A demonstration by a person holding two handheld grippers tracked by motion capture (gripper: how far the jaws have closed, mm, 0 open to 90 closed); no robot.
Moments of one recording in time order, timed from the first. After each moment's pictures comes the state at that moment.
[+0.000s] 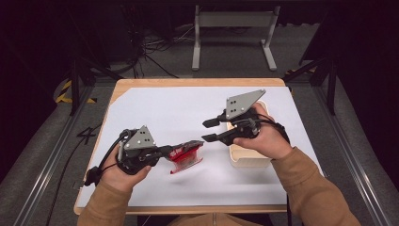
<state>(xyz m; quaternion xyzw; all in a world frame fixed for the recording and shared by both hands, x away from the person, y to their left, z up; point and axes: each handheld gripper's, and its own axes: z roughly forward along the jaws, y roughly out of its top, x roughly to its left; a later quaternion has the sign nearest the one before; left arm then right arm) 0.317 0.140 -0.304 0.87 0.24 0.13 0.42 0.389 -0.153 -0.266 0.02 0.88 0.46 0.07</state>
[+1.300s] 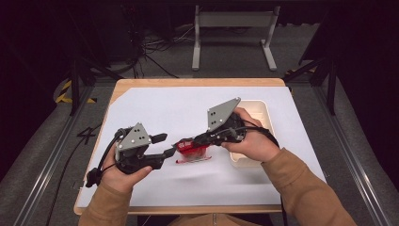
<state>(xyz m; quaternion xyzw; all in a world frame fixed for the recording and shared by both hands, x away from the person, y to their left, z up) 0.315 0.146 -0.300 0.82 0.25 0.16 0.48 0.386 -0.124 -0.275 -0.02 0.92 0.38 0.09</state>
